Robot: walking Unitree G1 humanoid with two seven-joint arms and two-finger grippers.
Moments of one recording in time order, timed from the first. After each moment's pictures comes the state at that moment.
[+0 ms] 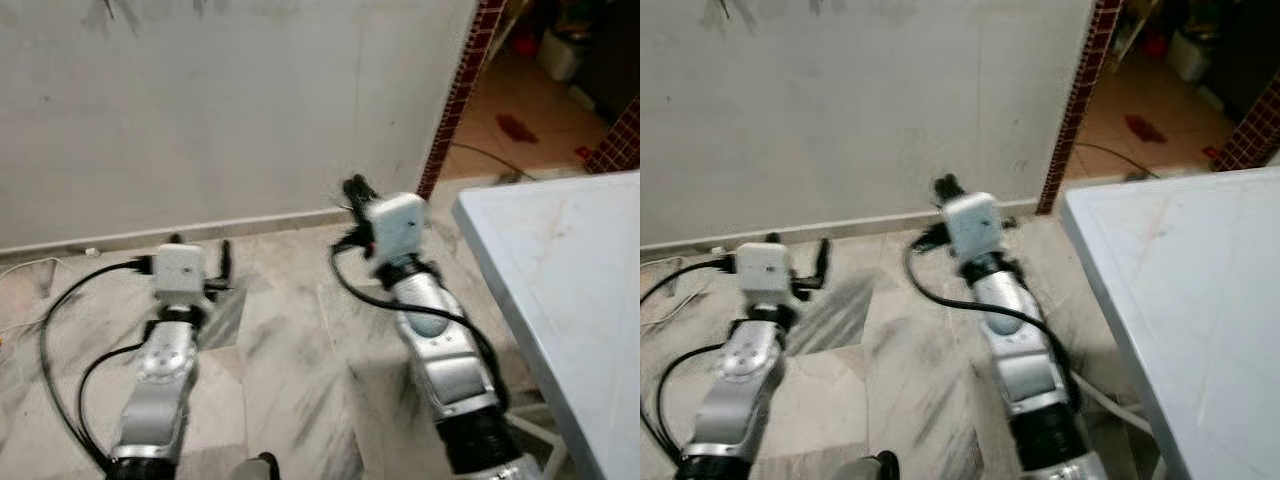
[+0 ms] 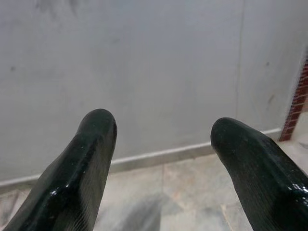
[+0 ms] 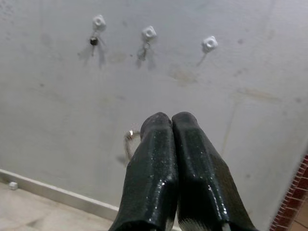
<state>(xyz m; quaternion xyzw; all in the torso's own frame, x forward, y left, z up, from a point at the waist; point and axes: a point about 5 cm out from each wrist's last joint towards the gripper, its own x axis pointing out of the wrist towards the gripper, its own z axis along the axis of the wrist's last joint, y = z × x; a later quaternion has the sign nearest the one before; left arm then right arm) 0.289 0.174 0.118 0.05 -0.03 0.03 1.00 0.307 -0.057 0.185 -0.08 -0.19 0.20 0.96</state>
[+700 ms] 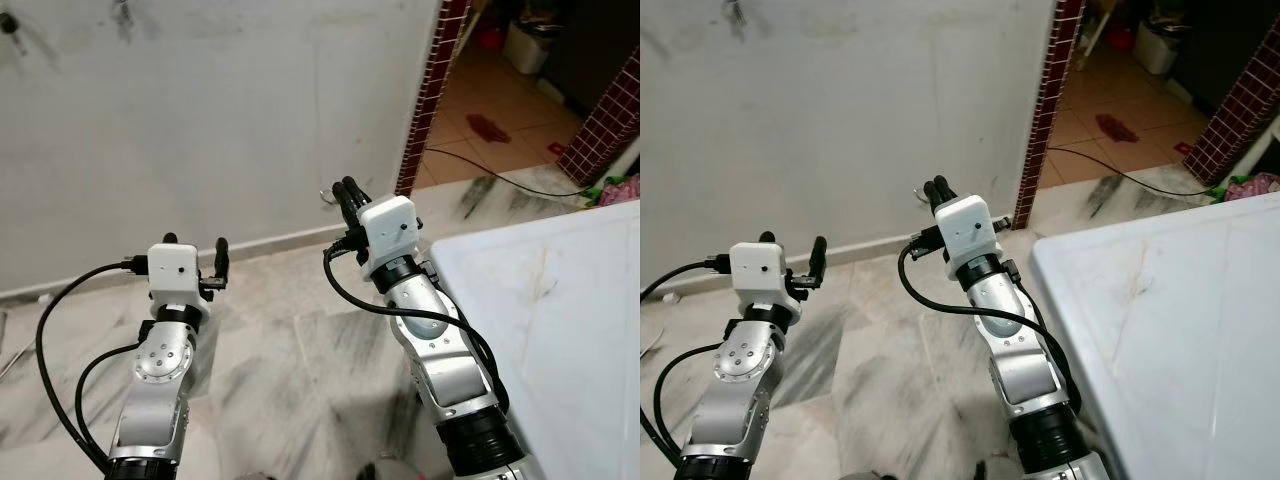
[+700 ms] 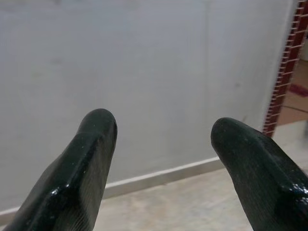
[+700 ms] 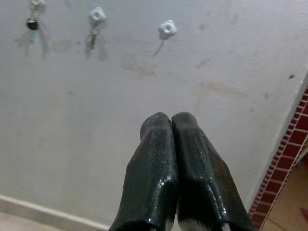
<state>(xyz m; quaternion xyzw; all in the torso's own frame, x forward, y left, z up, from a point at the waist) 0.288 0.160 0.117 0.03 -0.03 0.00 1.00 0.307 -0.065 0.179 -0.09 -0.18 0.20 0.96</state>
